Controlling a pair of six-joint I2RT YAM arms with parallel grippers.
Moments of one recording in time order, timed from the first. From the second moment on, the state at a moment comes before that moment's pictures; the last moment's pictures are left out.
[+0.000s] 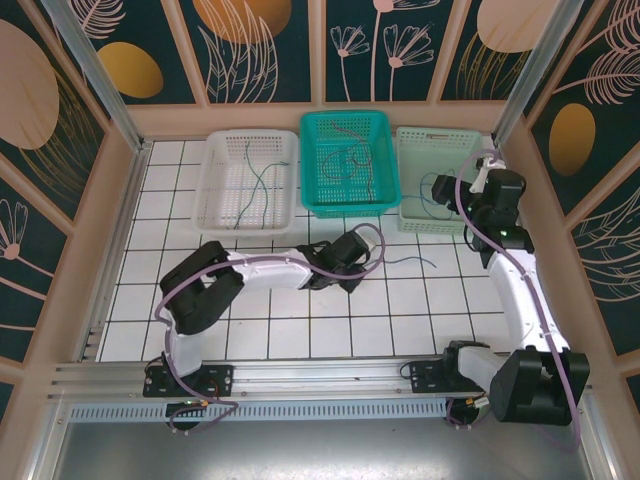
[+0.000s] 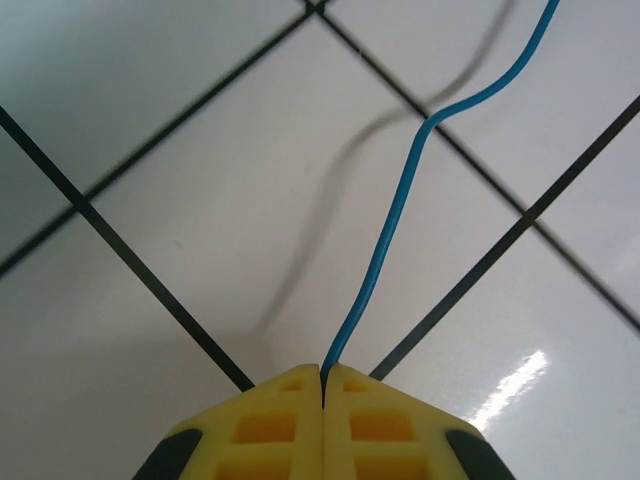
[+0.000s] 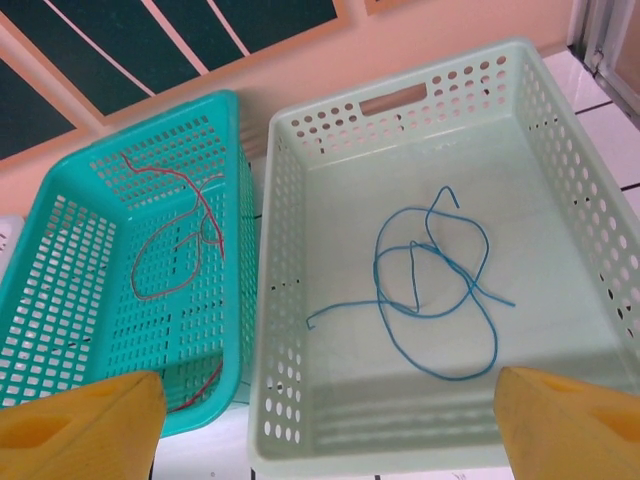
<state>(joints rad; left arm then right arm) -1.02 1.92 1.19 -0.21 -0.09 -0.28 -0.05 1.09 0.90 -0.27 -0.15 0.29</state>
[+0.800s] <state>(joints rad) -0.91 1.91 1.46 -0.15 0.01 -0.39 -0.23 0.97 0.87 -0.26 -0.18 0.37</state>
